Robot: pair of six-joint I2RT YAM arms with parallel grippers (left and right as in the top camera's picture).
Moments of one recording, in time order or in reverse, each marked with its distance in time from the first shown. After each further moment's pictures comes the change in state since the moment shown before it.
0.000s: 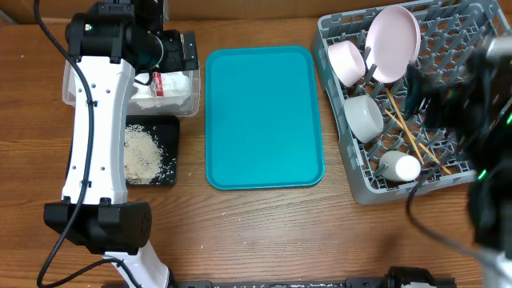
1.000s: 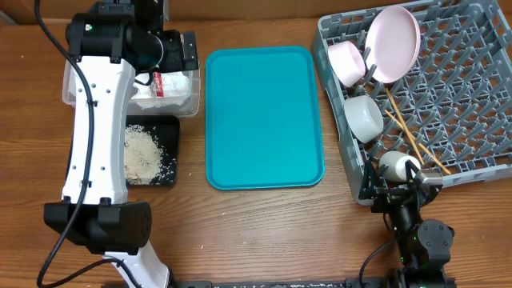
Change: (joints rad) left arm 0.000 0.000 0.000 0.000 -0.001 0.000; right arm 0.086 -0.823 -1.200 0.516 0.105 0.253
